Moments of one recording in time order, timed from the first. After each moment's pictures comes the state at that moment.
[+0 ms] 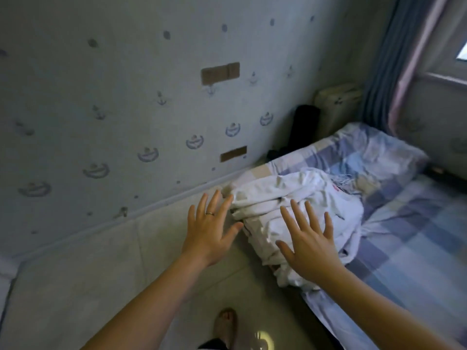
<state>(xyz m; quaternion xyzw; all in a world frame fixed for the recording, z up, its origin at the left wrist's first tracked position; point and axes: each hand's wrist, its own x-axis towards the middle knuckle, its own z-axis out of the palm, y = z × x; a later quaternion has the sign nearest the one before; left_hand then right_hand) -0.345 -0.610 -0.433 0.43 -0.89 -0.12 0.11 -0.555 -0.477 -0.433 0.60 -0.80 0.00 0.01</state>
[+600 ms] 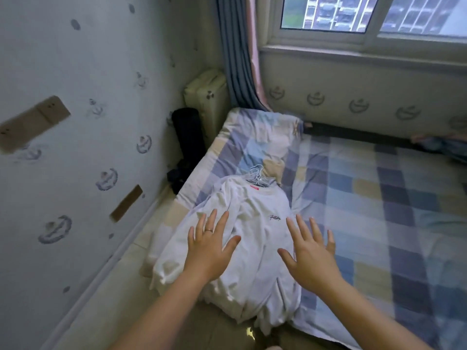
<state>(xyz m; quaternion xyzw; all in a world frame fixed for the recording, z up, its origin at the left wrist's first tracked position) -0.655 -0.820 -0.474 0.19 -0.96 -0.20 -0.04 -0.737 -0.589 -0.454 0.23 -0.97 0.07 -0.10</state>
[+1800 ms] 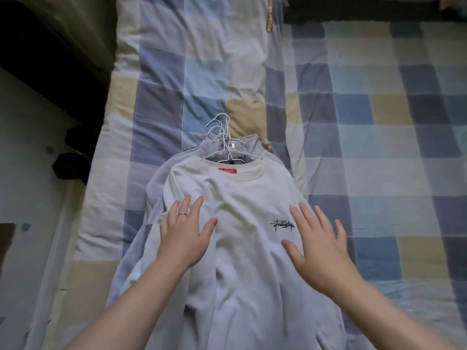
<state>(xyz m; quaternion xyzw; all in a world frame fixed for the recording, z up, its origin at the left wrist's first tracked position) -1.049 -0.984 -0.781 0.13 -0.94 -0.21 -0.24 -1.051 -0.723 -0.721 0.04 -0.95 0.06 -0.29</state>
